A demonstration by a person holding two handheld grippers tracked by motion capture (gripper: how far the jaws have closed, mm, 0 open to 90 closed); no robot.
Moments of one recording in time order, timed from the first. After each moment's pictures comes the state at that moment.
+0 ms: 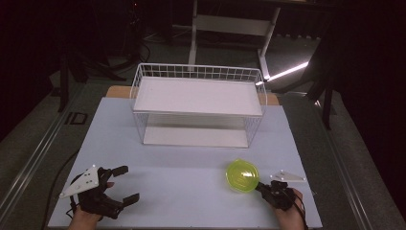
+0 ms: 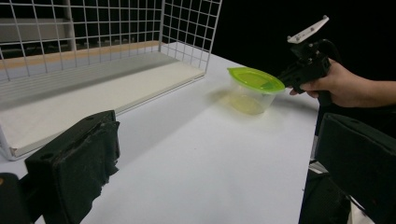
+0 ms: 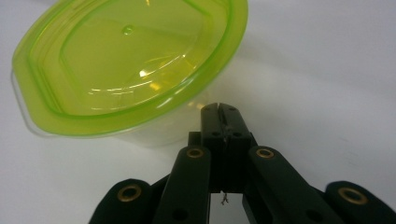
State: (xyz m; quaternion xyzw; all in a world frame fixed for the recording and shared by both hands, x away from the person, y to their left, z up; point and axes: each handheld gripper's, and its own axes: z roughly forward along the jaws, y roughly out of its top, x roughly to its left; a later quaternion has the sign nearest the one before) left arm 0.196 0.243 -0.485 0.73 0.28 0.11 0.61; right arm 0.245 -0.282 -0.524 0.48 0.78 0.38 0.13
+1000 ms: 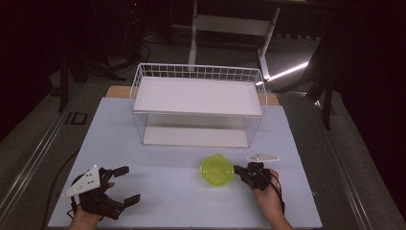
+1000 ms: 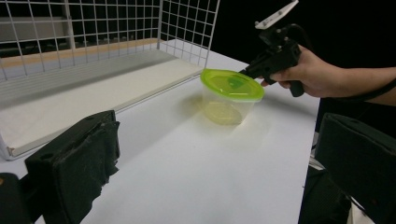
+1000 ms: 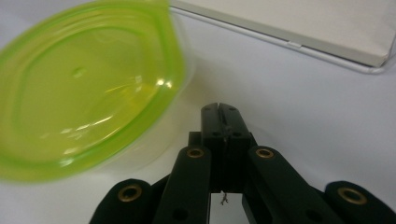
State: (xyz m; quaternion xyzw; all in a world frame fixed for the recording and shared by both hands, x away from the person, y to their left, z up) left arm 0.196 0.241 -0.486 0.73 0.28 0.12 0.61; right arm 0.298 -0.225 -0.517 0.44 0.80 0.38 0.12
